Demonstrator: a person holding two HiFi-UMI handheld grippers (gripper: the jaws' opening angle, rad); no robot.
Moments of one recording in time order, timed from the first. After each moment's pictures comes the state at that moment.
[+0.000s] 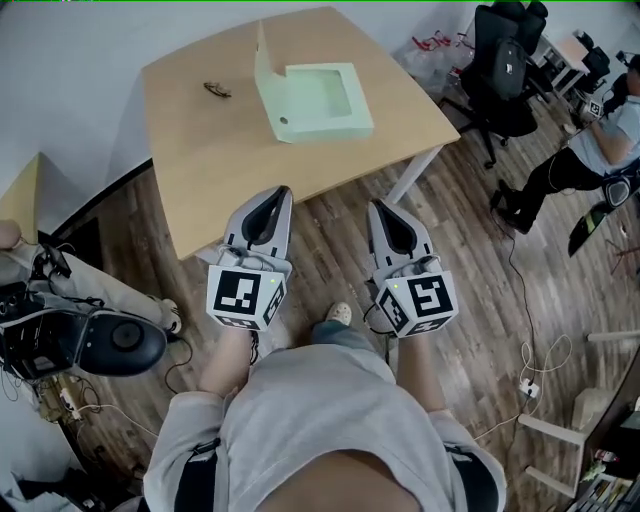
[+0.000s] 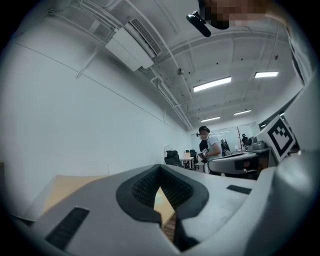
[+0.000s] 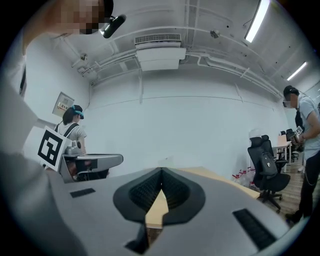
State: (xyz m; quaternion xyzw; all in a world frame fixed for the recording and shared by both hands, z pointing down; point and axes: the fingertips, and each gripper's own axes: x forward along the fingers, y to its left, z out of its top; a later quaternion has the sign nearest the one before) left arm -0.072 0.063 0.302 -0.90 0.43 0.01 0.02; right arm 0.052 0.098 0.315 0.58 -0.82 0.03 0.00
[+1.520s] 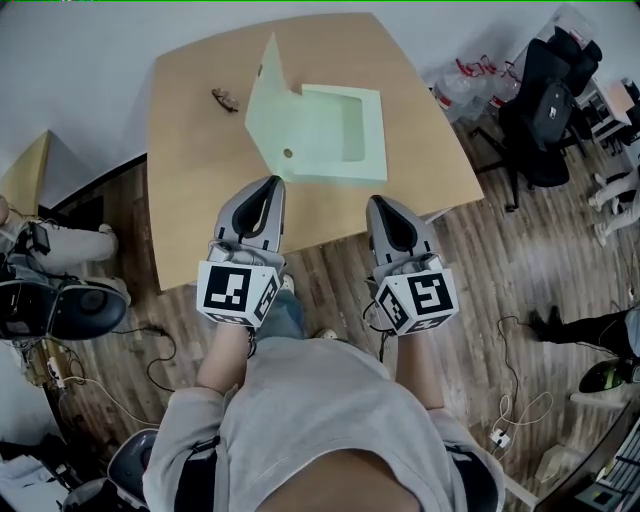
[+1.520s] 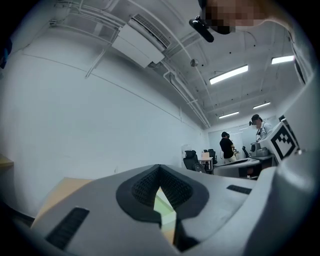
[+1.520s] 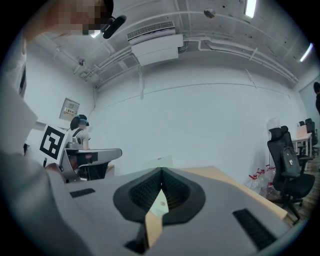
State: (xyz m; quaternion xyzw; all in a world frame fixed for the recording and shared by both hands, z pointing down) left arm -0.037 -0.109 0.298 -0.86 0.52 0.02 0.02; right arm 0.103 -0.093 0.327 0.51 -0.86 0.04 0.01
